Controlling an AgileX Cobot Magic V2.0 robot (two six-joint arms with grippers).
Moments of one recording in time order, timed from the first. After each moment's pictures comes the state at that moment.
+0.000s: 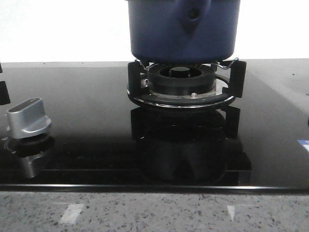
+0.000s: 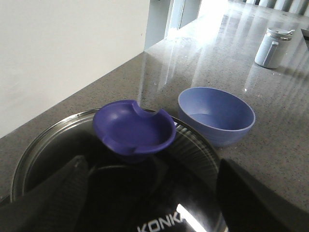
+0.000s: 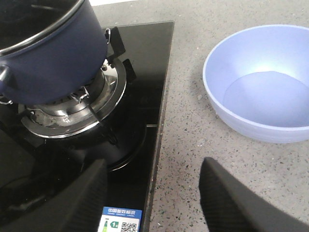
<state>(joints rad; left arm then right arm) -0.31 1.63 -1.36 -1.47 0.93 1.53 -0.03 0.50 -0.70 0.28 0.79 -0.08</state>
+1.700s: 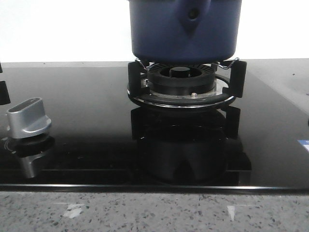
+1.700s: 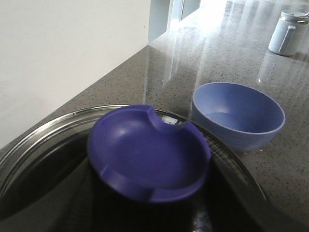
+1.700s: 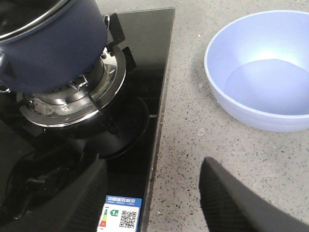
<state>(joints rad) -0.42 1.78 -1.50 -1.48 0.82 1.59 -0.03 0.50 -0.70 0.28 0.83 -0.08</state>
